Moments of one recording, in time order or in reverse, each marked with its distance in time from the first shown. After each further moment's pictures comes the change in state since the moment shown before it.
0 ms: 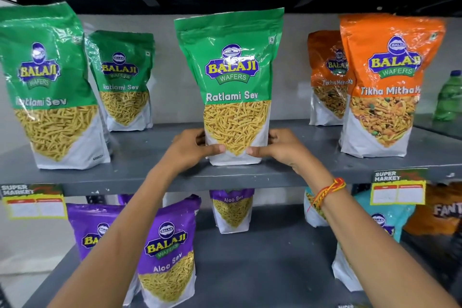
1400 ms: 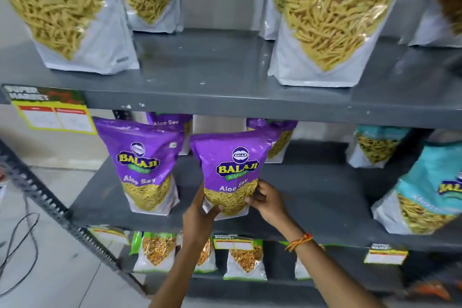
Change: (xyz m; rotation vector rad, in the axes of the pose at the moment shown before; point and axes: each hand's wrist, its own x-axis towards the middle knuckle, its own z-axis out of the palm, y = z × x) left_hand -0.182 -0.253 0.117 -0.109 0.253 -0.539; right_hand -0.075 0.251 0.215 0.206 -0.167 0.268
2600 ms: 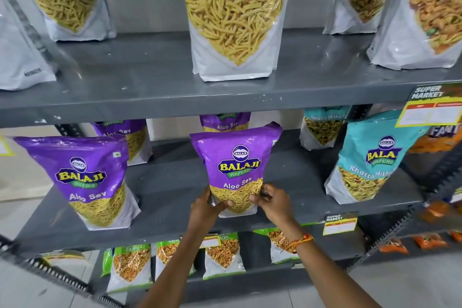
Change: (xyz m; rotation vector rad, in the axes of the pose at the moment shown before) left_hand -0.008 0.050 0.083 0.024 -0.309 -0.006; right_hand -0.058 0.010 -0.088 -0.198 0.301 0.029
